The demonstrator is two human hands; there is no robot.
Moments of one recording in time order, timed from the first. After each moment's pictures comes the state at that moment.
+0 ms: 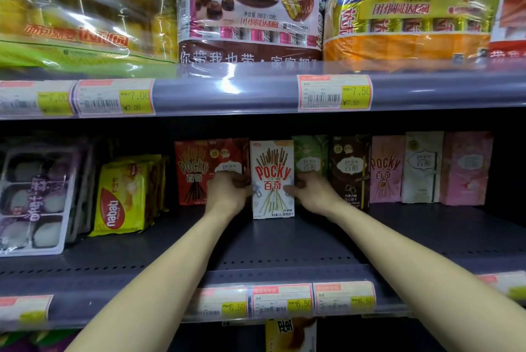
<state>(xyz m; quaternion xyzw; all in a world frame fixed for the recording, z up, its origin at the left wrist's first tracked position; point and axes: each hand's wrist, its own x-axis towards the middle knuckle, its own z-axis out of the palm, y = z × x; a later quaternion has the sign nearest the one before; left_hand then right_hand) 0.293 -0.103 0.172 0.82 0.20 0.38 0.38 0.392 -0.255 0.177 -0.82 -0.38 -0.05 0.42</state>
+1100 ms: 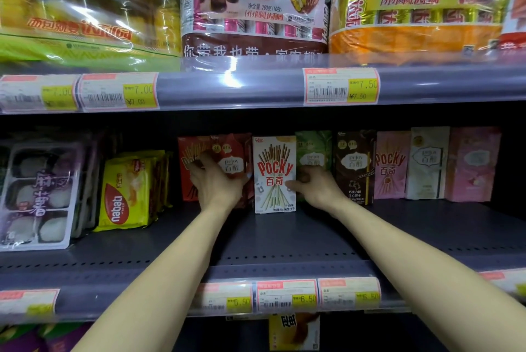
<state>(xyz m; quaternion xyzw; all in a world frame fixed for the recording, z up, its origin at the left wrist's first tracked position) 0.288 -0.095 0.175 0.77 0.30 0.44 0.35 0.392 -0.252 0.175 -0.80 -0.36 -0.04 0.47</state>
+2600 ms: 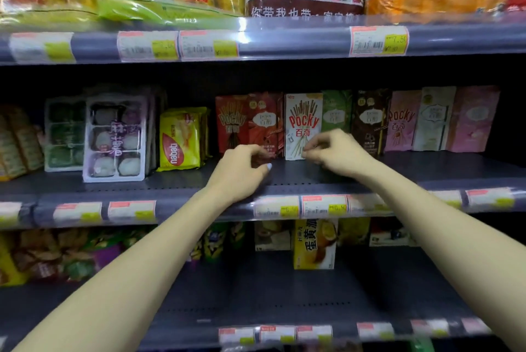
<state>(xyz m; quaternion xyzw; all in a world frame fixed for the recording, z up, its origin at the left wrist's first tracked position) 0.148 -0.114 0.155 0.91 0.10 0.33 0.23 0.277 -0.276 0.177 -0.83 -0.38 -0.09 0.39</state>
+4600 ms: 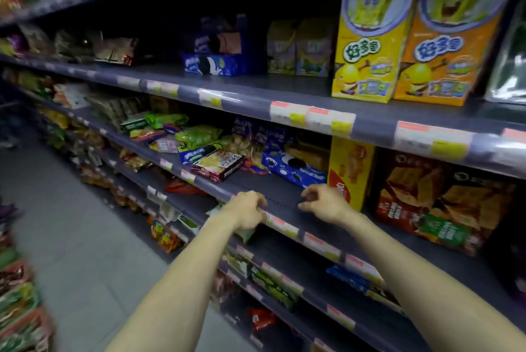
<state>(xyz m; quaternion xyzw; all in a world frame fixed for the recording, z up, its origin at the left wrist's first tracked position) -0.340 0.427 -0.036 0.84 0.48 0.01 0.25 -0.140 0.360 -0.052 -0.75 -0.56 0.23 0.26</state>
